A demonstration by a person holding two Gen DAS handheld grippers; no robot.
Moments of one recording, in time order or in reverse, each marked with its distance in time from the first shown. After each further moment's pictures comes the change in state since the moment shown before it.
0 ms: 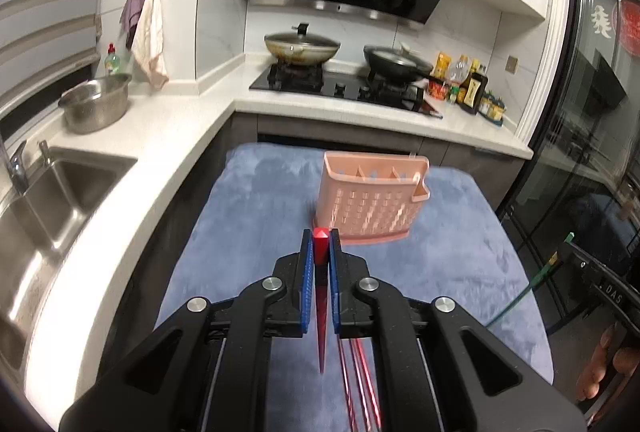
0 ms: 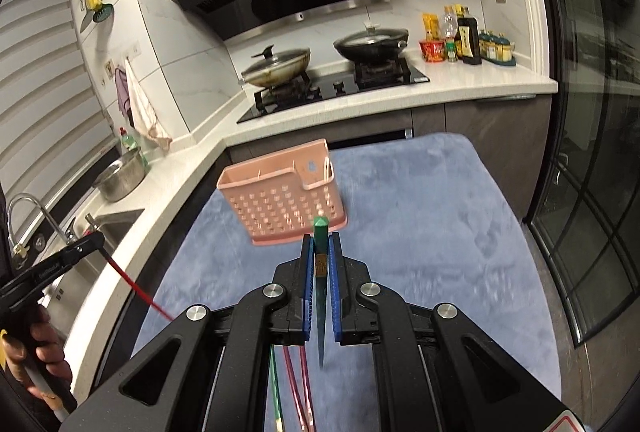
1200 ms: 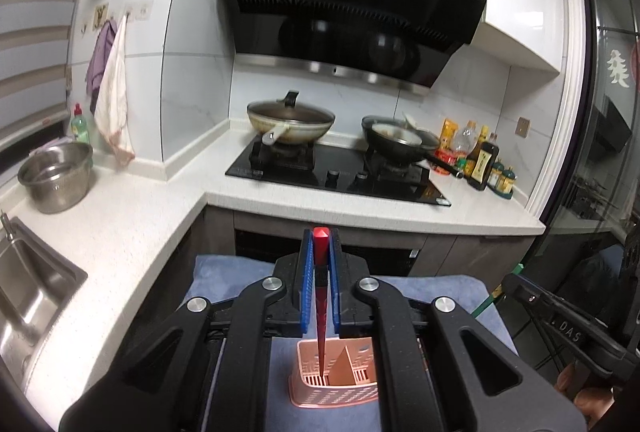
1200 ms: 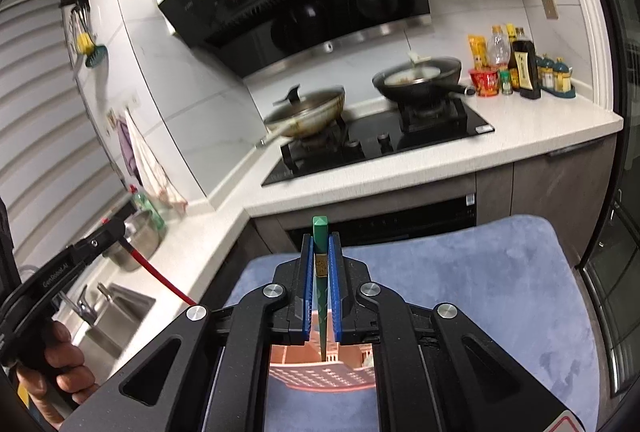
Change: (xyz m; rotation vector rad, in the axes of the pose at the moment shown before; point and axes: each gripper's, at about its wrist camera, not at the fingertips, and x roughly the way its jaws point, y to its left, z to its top) left arm 0.121 -0.023 0.152 -0.023 -0.188 -0.010; right arm 0.161 0.027 0.150 0.033 -0.054 0.136
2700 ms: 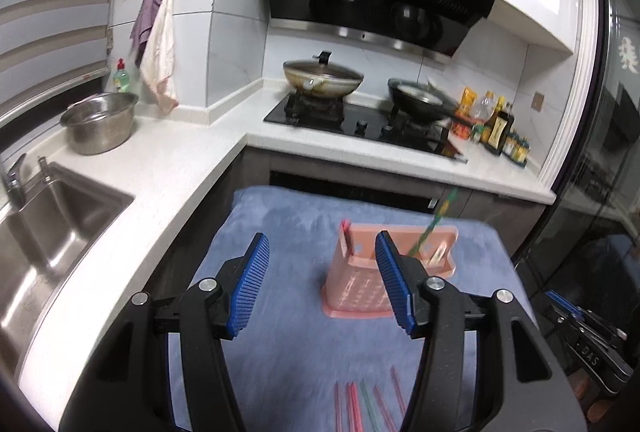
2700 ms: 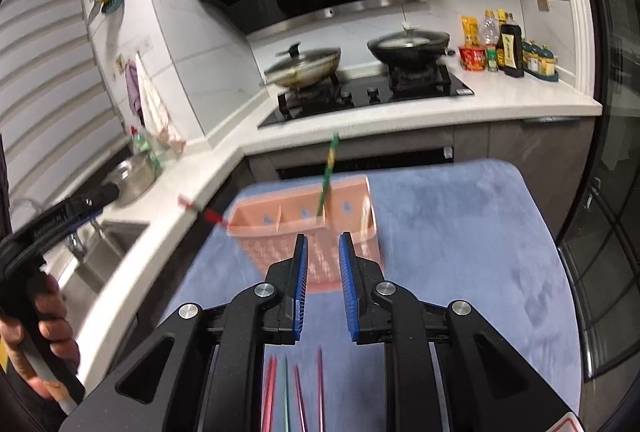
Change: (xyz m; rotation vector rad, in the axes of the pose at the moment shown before) left arm -0.090 0.030 -0.089 -0.029 0.109 0.089; right arm -0.092 0.006 -0.113 -0.088 0.109 -0.074
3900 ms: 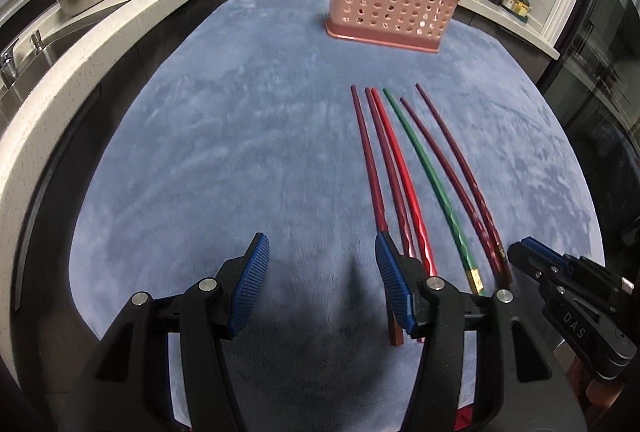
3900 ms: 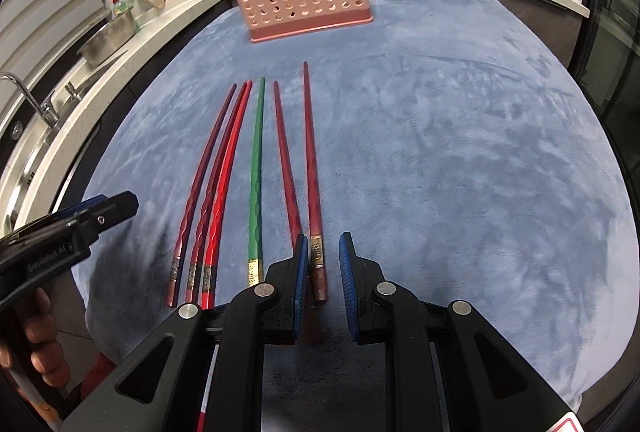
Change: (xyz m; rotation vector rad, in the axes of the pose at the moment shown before) left arm -0.013 0.011 -0.242 0.060 0.454 -0.013; right arm 0.004 0.014 -0.224 -0.025 0.363 -0.080
